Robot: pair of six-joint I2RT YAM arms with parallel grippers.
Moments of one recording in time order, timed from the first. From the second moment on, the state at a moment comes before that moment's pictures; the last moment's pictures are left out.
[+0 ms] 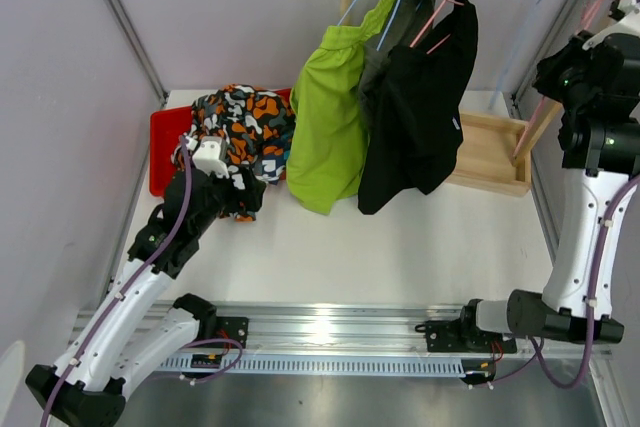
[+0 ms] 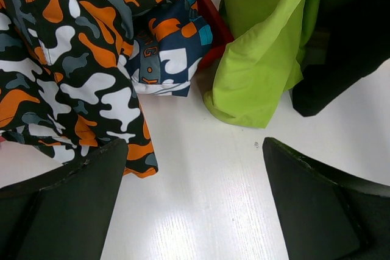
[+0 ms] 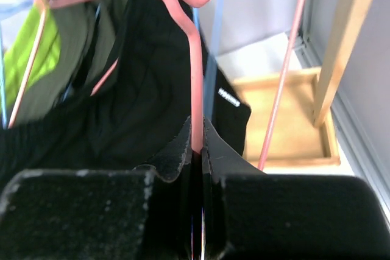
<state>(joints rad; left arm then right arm) -0.41 0.74 0.80 -0.42 -0.10 -0.26 -0.12 1.31 1.94 -0.79 0.02 0.30</state>
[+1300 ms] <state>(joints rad) -0.44 0.86 0.91 -0.44 -0.13 -0.26 -0.29 1.74 2.26 -0.83 -0.25 0.43</state>
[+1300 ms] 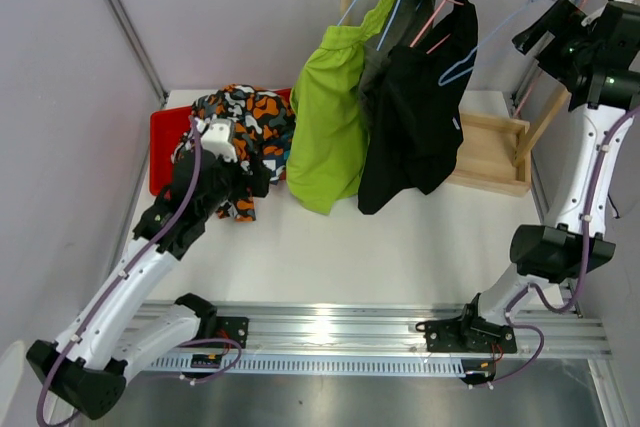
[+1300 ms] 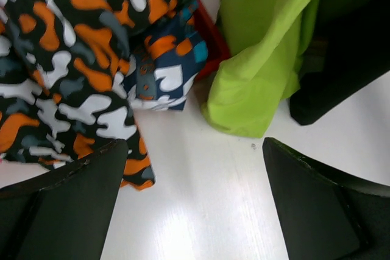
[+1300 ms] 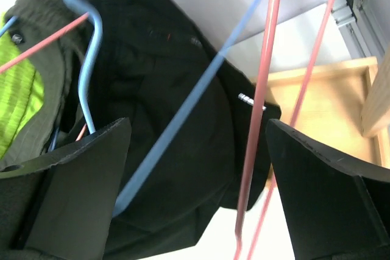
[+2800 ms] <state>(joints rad) -0.50 0.94 0.97 -0.37 -0.15 -0.17 0.27 1.80 2.27 -0.55 0.15 0.37</state>
